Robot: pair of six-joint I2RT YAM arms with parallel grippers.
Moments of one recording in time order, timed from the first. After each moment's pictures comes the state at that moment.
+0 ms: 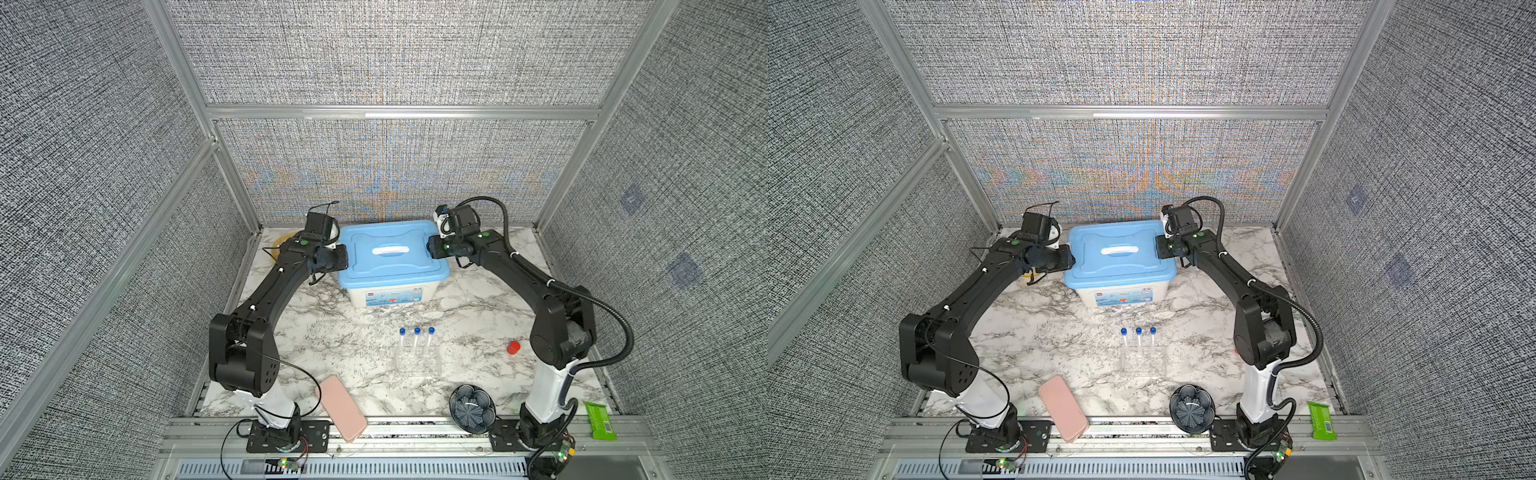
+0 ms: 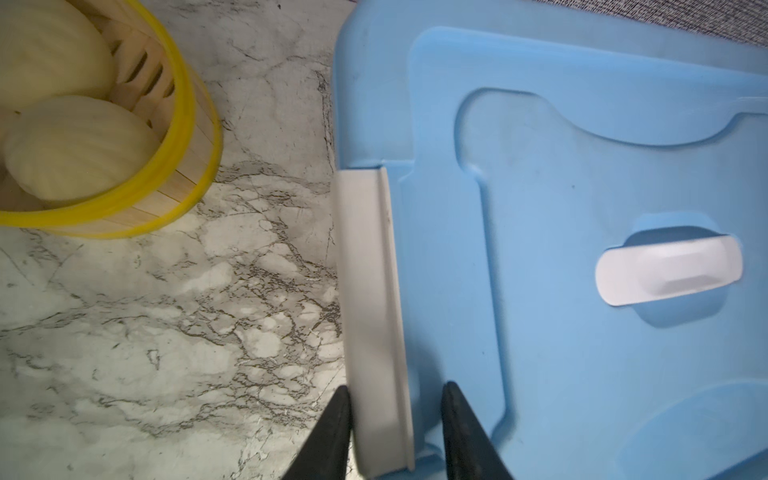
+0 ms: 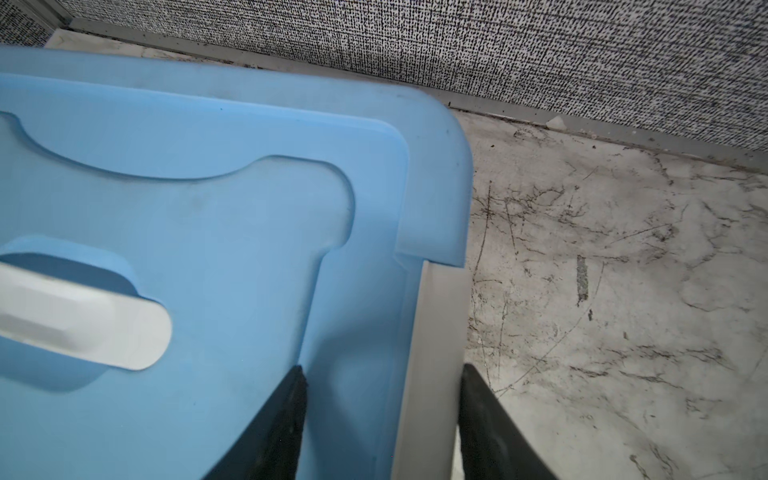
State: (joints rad) left arm -0.29 1.67 1.47 -0.74 0.12 -0.33; right arm 0.42 1.91 1.68 -0.56 0.00 0.12
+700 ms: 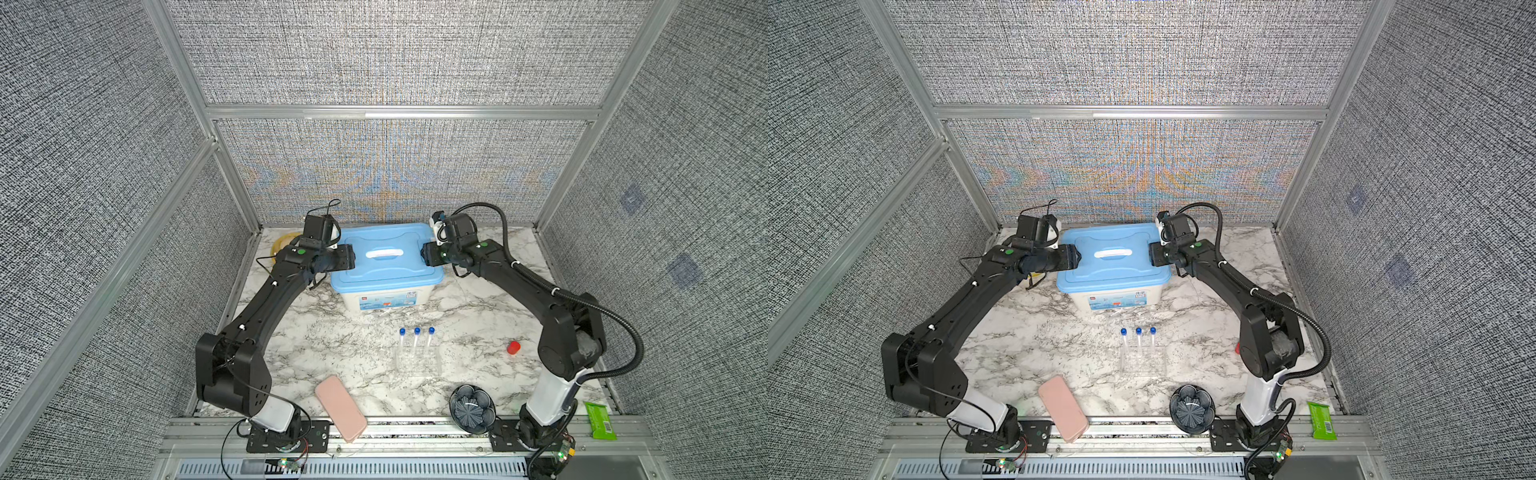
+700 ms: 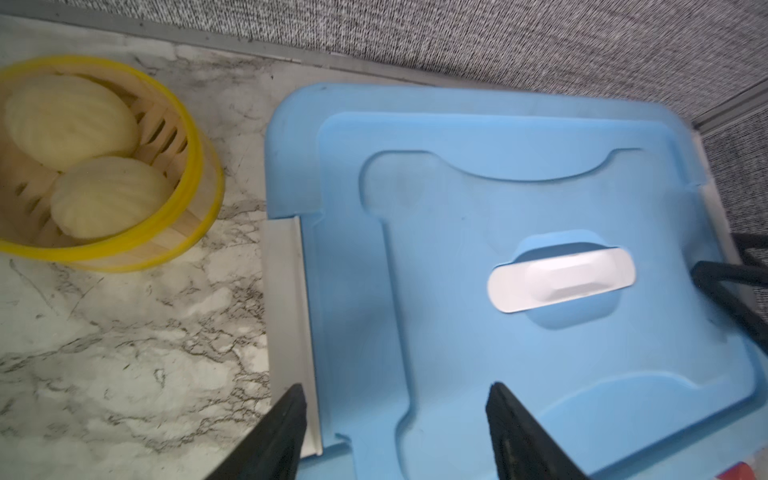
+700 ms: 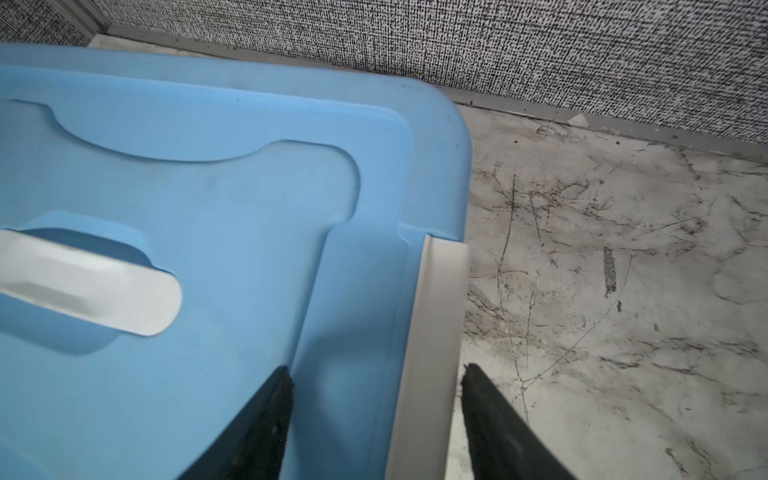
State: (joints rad) left arm -0.32 1.52 1.37 -0.63 0.09 -0.34; right arm 0.44 1.80 1.52 -0.47 0.00 0.15
